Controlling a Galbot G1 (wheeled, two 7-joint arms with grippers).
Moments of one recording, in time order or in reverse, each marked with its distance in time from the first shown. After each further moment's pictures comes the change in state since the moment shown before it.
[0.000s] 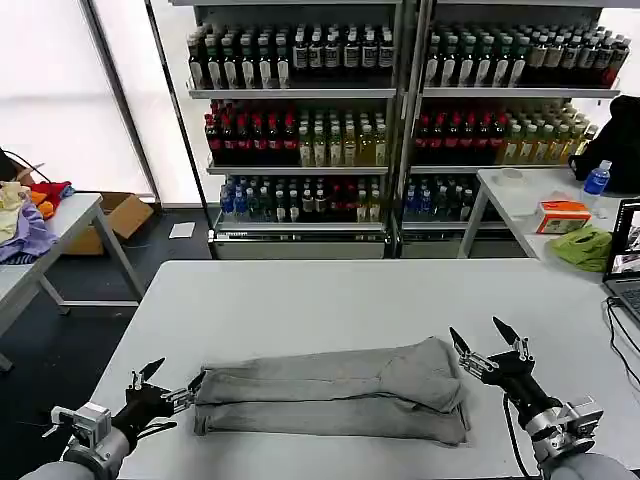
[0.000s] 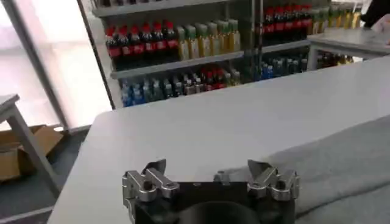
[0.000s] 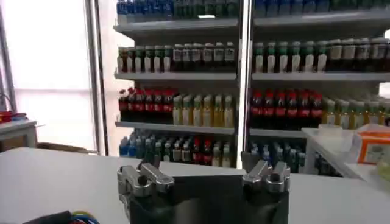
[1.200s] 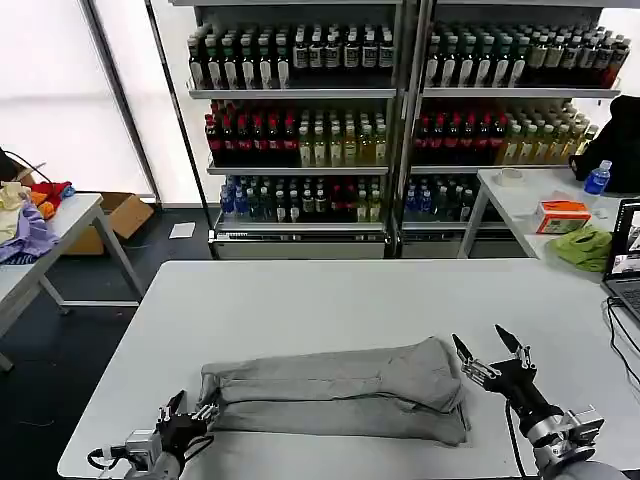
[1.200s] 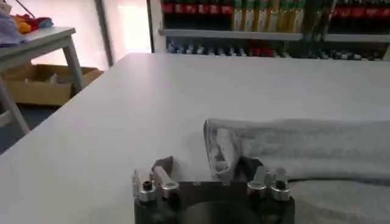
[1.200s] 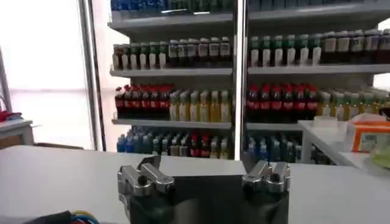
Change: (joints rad) left arm -0.013 -0.261 0.190 0.031 0.054 0.042 -0.332; right arm -0.020 0.000 0.003 0.000 0.017 0.011 0.005
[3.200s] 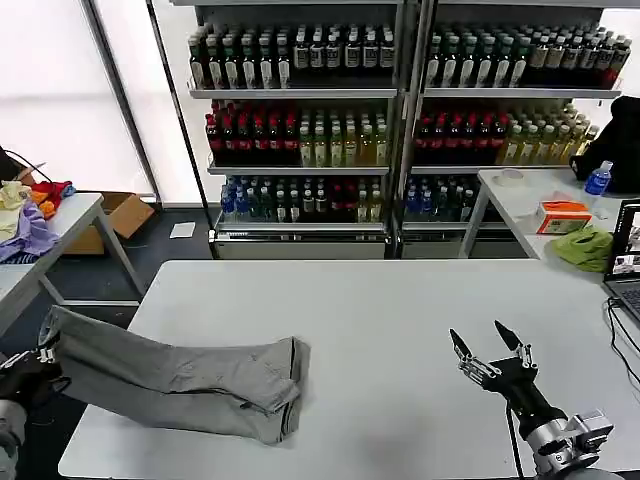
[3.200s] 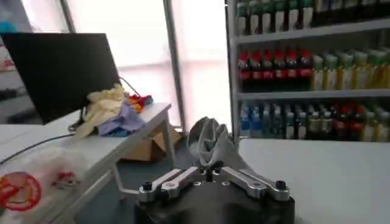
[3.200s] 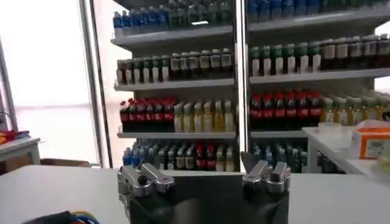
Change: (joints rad) left arm 0.005 0.334 -0.486 -0.081 -0.396 0.057 -0.031; right arm -0.052 0.046 0.016 0.111 0.031 -0.024 0.028
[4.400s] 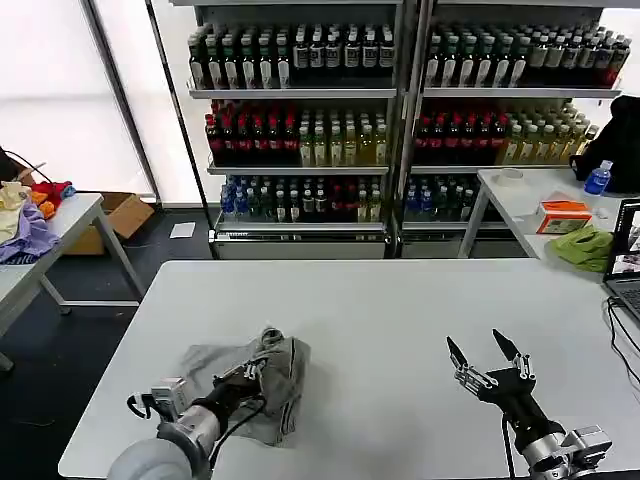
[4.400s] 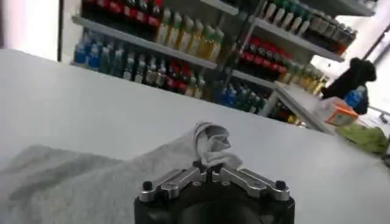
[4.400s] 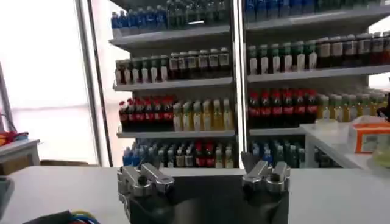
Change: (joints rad) left arm -0.248 -0.122 0.736 -0.087 -0.175 0.044 -0.158; right arm -0.044 0.062 -0.009 0.042 -0.043 -0.002 -0.006
